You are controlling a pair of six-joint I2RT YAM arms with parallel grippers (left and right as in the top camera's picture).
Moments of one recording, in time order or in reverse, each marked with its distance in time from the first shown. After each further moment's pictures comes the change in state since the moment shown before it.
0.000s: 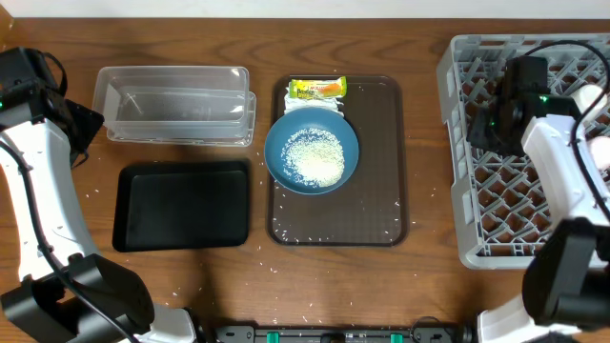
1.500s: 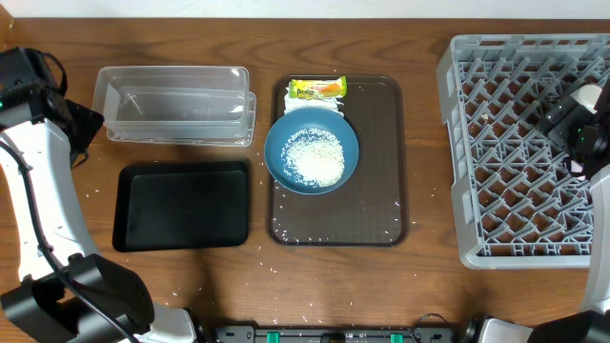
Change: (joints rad) left arm 0.000 0.000 0.000 0.000 0.000 0.000; right arm -0.249 -0.263 0.000 -0.021 0.171 0.184
